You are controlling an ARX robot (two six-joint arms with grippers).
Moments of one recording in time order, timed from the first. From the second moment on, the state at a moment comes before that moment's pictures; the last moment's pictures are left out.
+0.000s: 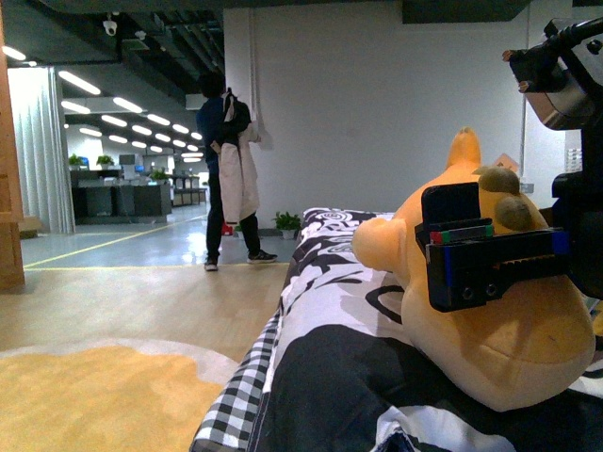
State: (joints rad) left arm 0.00 0.00 0.01 0.00 0.00 0.00; right arm 0.35 1.34 0.71 0.61 0.17 -0.05
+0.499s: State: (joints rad) left arm 0.00 0.00 0.01 0.00 0.00 0.00; right arm 0.36 1.34 0.69 0.60 0.22 -0.03
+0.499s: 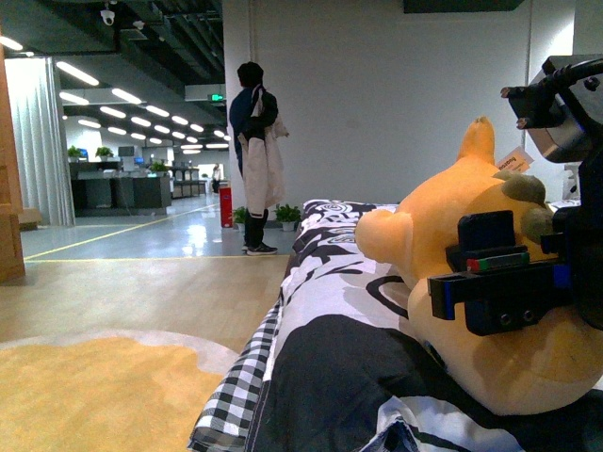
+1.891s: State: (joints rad) left arm 0.00 0.00 0.01 0.00 0.00 0.00; right arm -0.32 0.19 0.11 0.26 -0.62 0.30
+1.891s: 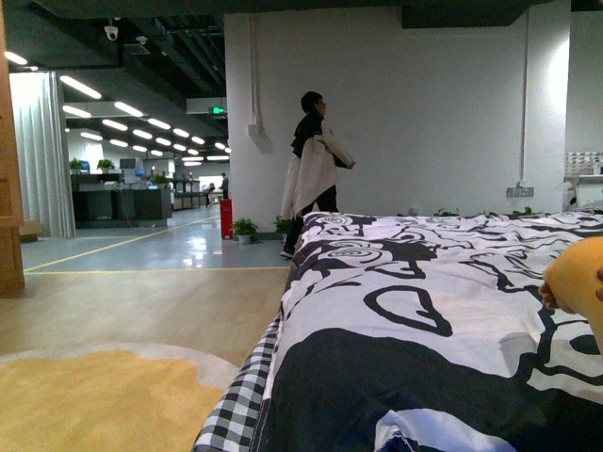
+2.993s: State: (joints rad) left arm 0.00 0.00 0.01 0.00 0.00 0.00; right arm -0.33 0.12 0.03 0.24 -0.60 0.21
